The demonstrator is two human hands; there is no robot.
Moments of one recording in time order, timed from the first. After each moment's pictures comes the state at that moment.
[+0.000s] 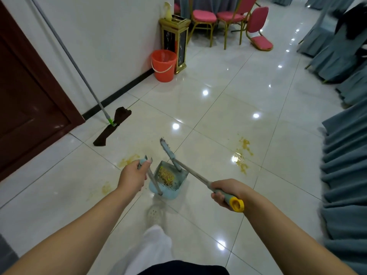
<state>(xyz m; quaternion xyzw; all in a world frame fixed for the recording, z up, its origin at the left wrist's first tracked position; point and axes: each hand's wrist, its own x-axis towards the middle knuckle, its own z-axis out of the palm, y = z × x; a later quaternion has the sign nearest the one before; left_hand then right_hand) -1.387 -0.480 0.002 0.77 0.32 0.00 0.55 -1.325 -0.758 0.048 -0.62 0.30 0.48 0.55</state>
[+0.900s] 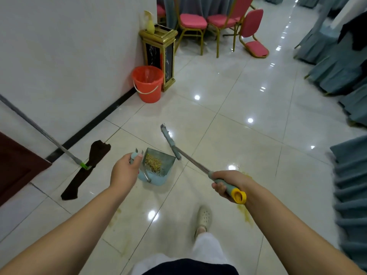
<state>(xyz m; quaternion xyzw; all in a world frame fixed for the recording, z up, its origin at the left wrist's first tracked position) -0.908 -0.377 0.008 0.81 0.30 0.04 0.50 -0.850 -0.666 0.061 -0.60 0.32 0.43 0.60</state>
